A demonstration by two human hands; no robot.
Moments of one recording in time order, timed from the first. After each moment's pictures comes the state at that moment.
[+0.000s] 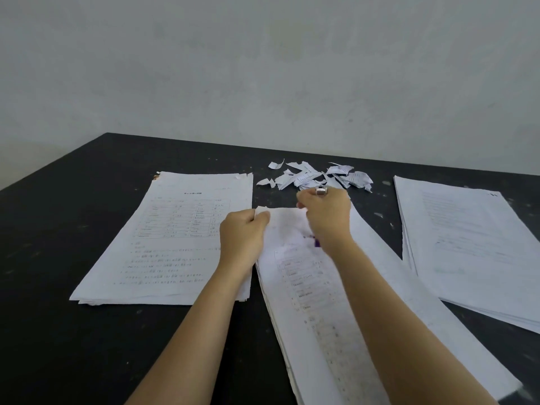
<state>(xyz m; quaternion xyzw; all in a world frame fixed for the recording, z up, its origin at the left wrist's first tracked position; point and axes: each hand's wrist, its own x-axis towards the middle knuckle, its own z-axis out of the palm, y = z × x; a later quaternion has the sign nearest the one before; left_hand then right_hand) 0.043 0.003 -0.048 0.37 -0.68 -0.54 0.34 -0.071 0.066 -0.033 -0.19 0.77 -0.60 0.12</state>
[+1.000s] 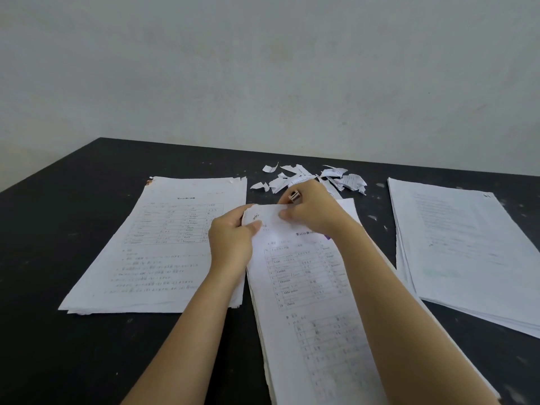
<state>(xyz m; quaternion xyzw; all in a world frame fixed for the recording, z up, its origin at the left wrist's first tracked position) 0.041 -0.002 -0.050 0.39 -0.62 -0.58 0.35 -0.094 0.067 -0.015 -0.44 0.80 -0.37 0.16</state>
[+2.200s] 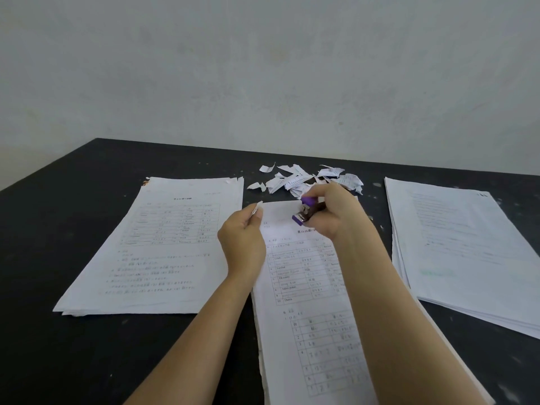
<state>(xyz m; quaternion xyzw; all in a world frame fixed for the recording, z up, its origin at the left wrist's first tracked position) 0.015 0.013 -0.063 0.38 -0.63 -0.50 0.46 -0.087 0.081 0.004 0.02 0.53 -0.75 0.40</state>
